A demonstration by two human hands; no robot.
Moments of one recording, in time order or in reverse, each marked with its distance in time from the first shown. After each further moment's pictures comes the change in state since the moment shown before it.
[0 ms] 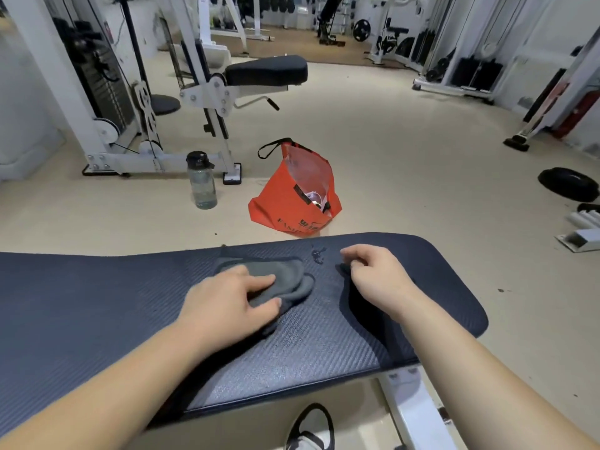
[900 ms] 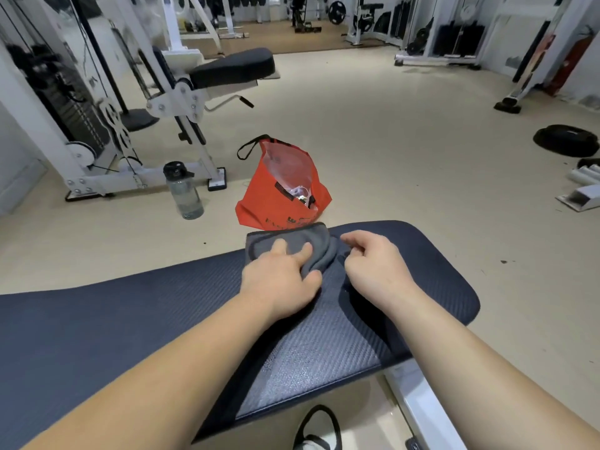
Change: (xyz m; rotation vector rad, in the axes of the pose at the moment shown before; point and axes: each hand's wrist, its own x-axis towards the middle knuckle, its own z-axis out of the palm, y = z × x) left_hand 0.084 0.098 0.040 0.111 -0.117 0.071; right_hand 0.004 0.019 -0.023 0.072 0.156 0.031
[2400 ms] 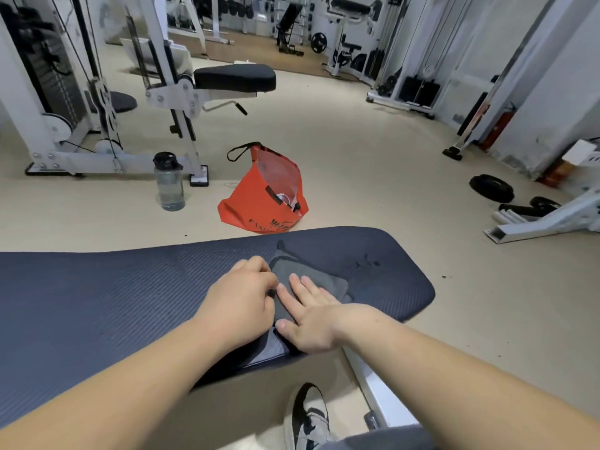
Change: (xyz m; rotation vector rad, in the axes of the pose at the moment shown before) left_hand -0.117 -0.076 -0.017 -0.208 0.200 0.216; right_hand -0.094 -0.039 0.068 -0.923 -0.742 -0.168
